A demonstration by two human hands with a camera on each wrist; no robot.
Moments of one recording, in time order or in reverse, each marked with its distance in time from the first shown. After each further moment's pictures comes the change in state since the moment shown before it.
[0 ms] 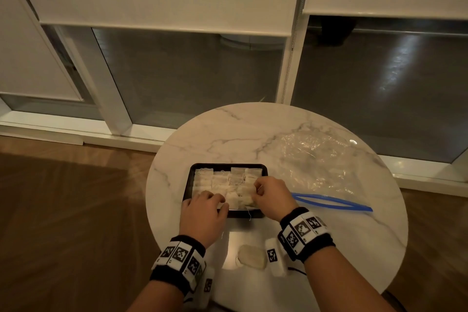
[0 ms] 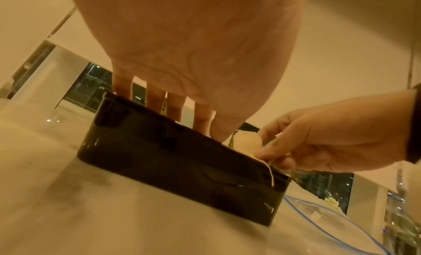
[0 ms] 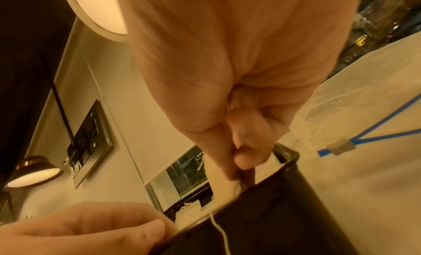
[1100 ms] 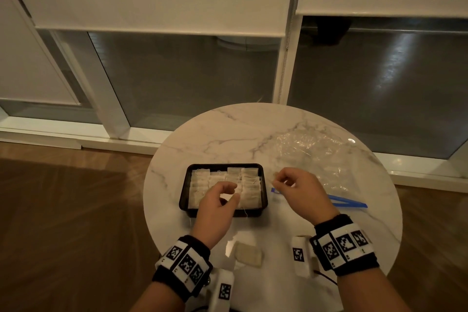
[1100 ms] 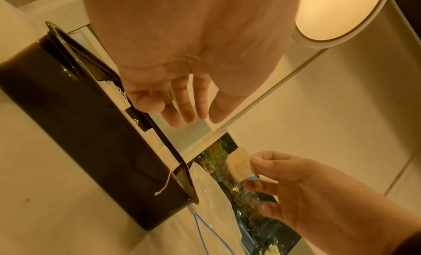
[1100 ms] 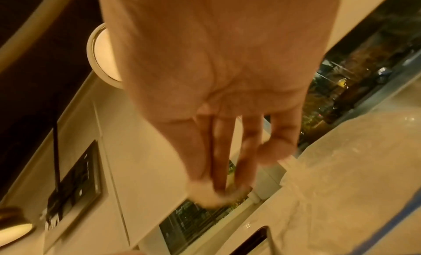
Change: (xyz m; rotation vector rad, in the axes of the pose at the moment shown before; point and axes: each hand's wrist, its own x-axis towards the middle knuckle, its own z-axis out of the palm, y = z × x) left_hand -0.012 0.041 -0.017 -0.954 0.052 -0.048; right_hand -0.034 0.029 -0.059 0.195 0.195 -0.086
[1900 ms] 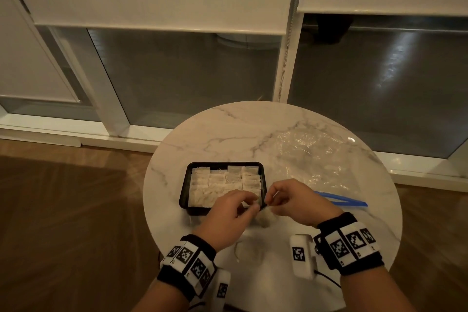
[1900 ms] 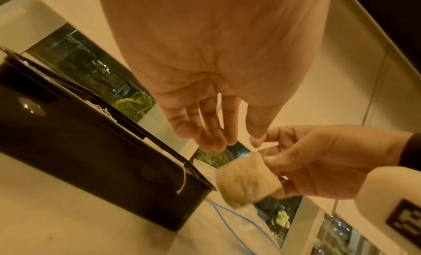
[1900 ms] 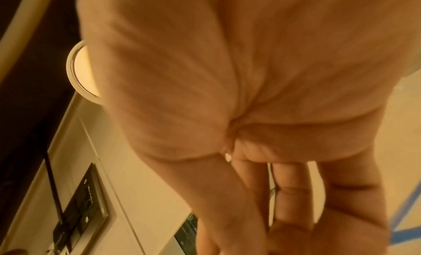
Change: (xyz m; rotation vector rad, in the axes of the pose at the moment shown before) left_hand -0.003 0.002 0.007 0.330 -0.287 0.268; right_hand -0.008 -0.006 -0.004 0.026 -0.470 0.085
